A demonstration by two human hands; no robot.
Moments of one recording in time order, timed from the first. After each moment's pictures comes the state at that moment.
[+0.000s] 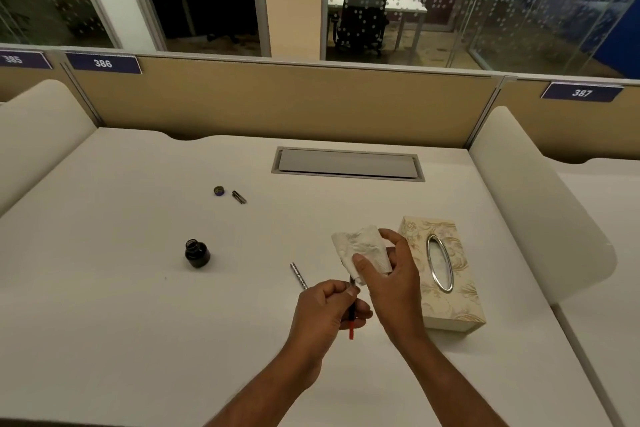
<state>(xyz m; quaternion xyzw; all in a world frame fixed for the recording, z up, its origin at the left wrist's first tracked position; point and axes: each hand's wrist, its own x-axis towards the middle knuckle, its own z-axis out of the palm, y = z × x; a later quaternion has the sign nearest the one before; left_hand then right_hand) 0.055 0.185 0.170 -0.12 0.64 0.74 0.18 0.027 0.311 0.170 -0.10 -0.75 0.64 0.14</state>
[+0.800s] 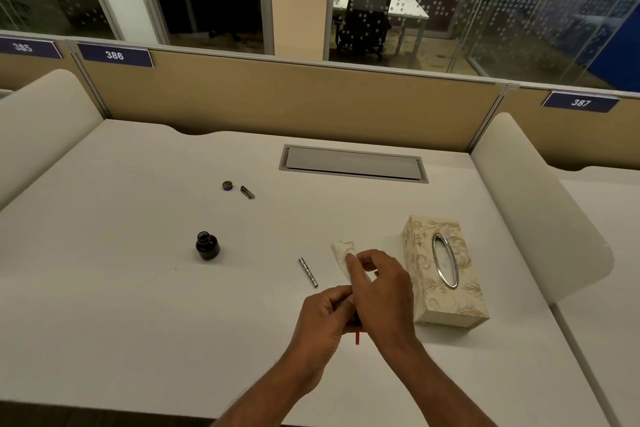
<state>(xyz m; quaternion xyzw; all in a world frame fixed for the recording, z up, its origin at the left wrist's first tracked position) 0.078 0.161 0.169 -0.07 0.63 0.76 0.16 0.050 0.266 0.185 -0.11 -0.88 0.43 0.16</state>
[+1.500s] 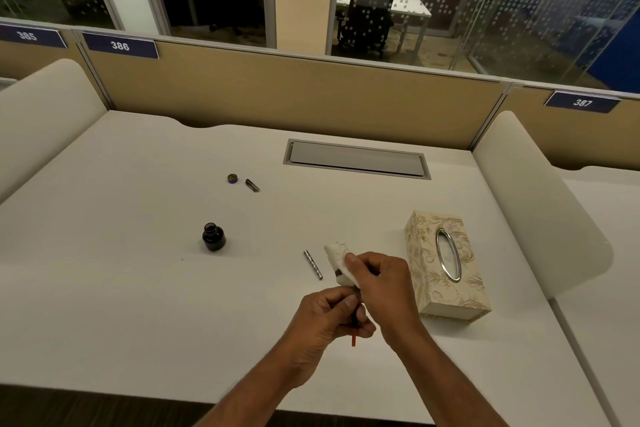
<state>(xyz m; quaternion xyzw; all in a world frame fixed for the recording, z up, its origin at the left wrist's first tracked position) 0.087 0.133 0.153 -0.01 0.56 0.80 0.23 0.060 0.257 0.203 -0.13 -0.80 0.59 0.01</state>
